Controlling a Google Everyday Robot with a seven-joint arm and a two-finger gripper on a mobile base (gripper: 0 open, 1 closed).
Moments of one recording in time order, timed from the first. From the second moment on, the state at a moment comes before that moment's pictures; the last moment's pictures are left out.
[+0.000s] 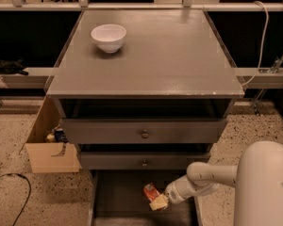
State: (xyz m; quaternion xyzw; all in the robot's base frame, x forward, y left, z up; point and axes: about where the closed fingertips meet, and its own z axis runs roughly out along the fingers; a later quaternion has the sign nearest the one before) arm 0.447 -0.079 0.276 -0.30 0.89 0.34 0.06
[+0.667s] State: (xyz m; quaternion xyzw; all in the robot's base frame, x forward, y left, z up) arm 0.457 -0.075 0.256 -0.29 0.90 0.32 0.07
